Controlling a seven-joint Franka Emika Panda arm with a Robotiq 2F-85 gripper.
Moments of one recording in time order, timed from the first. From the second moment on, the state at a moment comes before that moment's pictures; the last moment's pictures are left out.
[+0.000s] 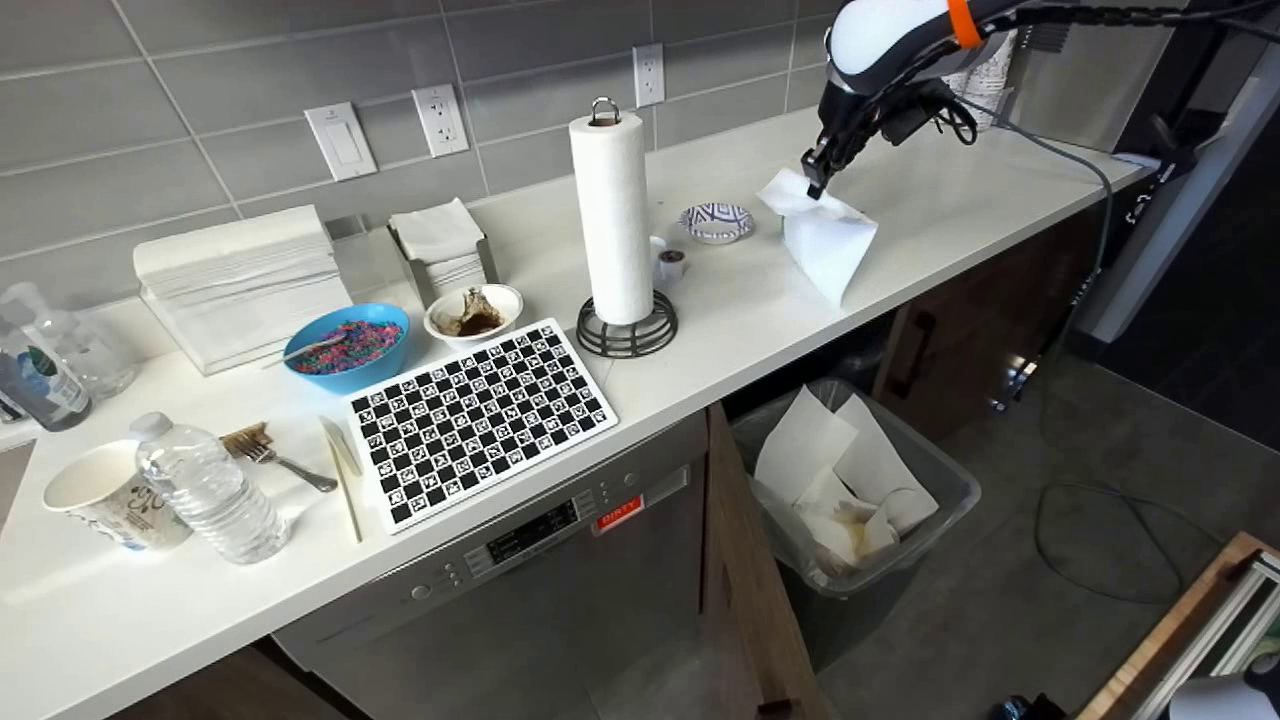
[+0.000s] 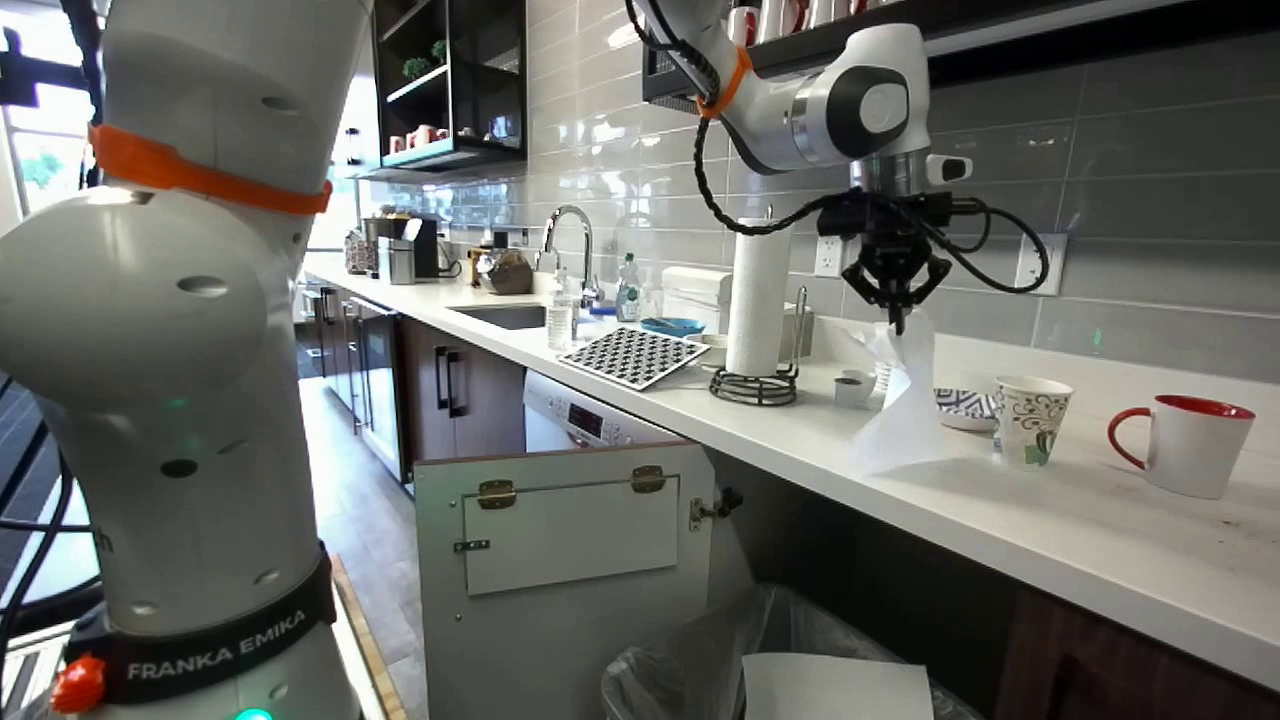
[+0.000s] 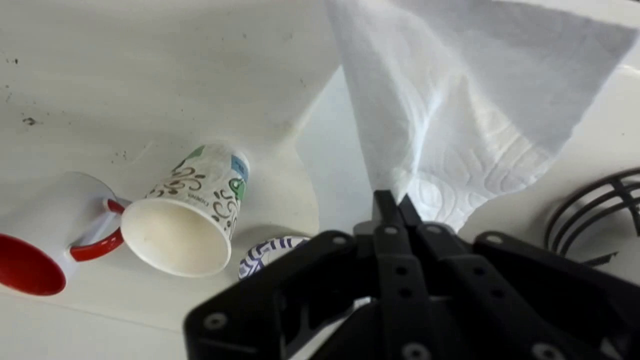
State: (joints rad) arm -0.13 0.29 -0.02 -1.75 -0.01 2.34 -0.40
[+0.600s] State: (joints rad) arm -0.13 0.31 0.03 -1.65 0.08 2.39 -0.40
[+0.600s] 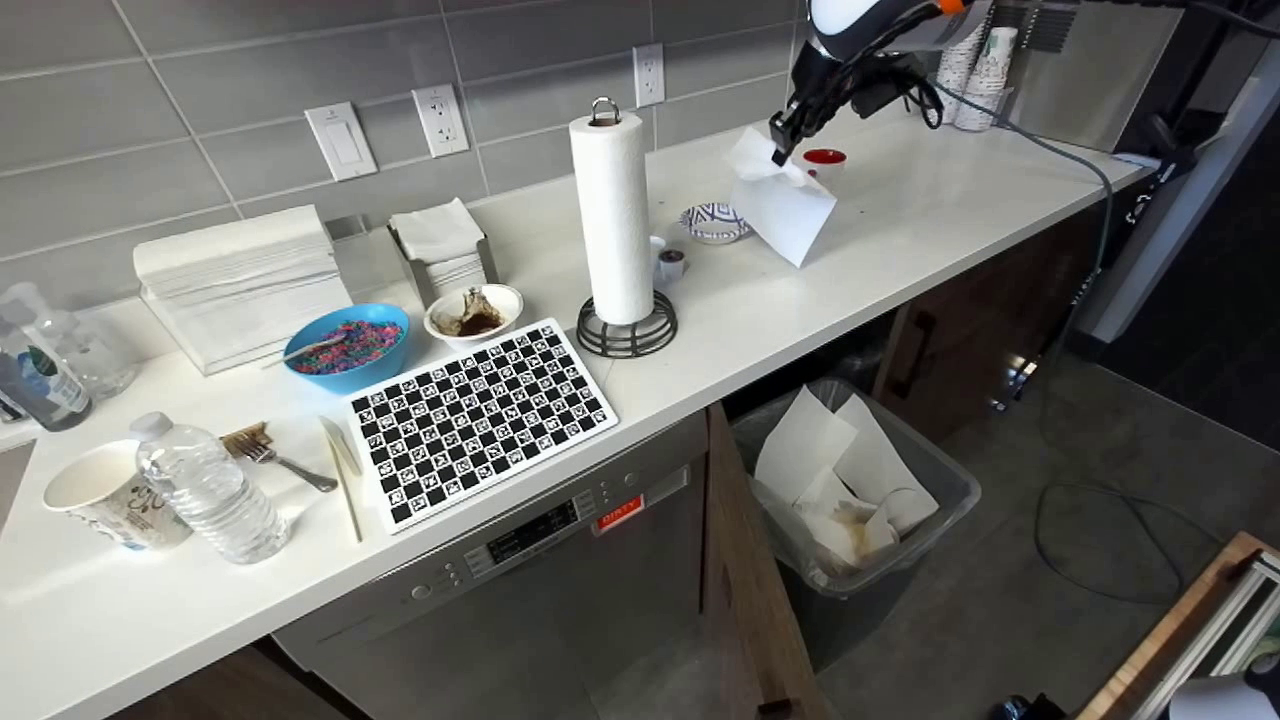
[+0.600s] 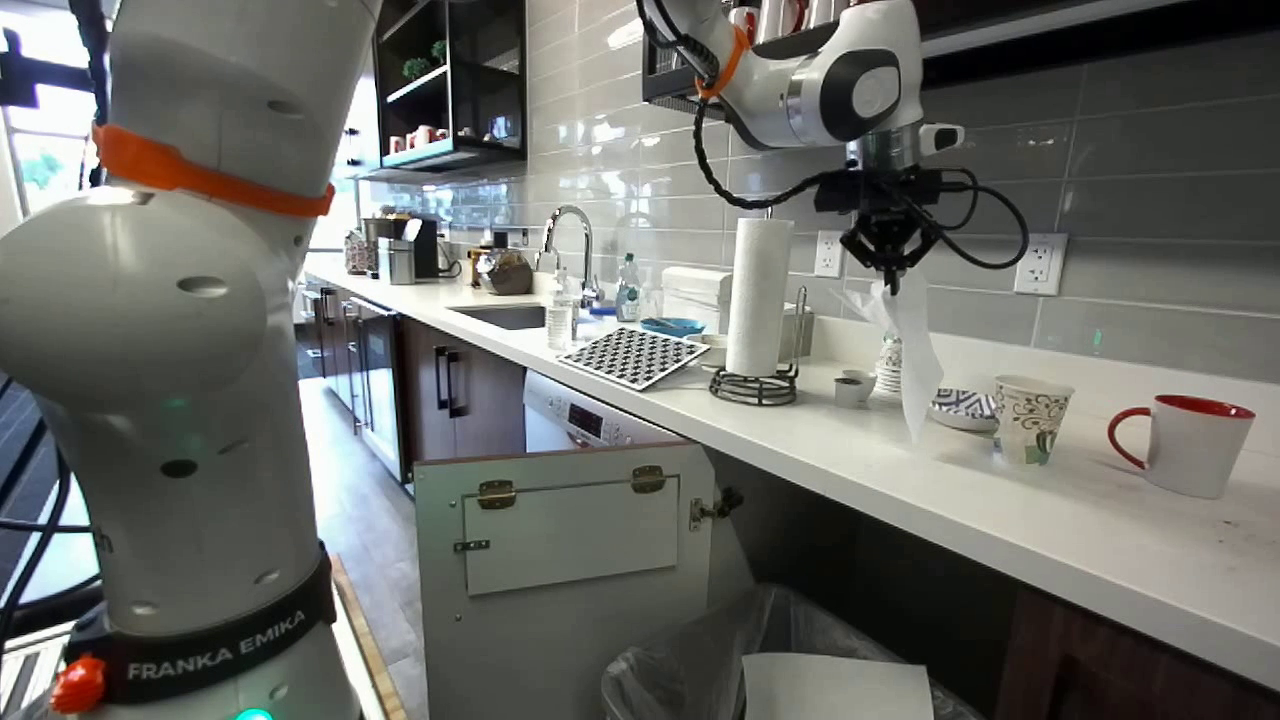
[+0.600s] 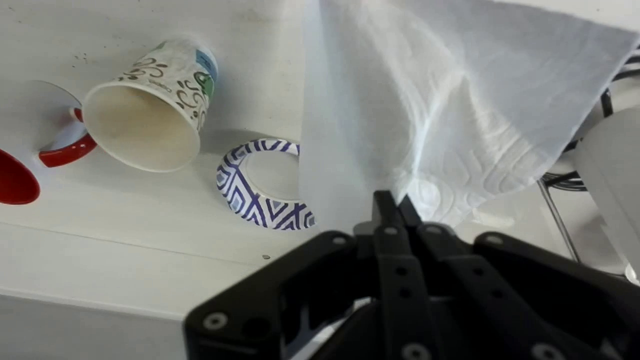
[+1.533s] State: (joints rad) arm -0.15 0.51 0.02 -1.53 0.20 2.40 -0.31
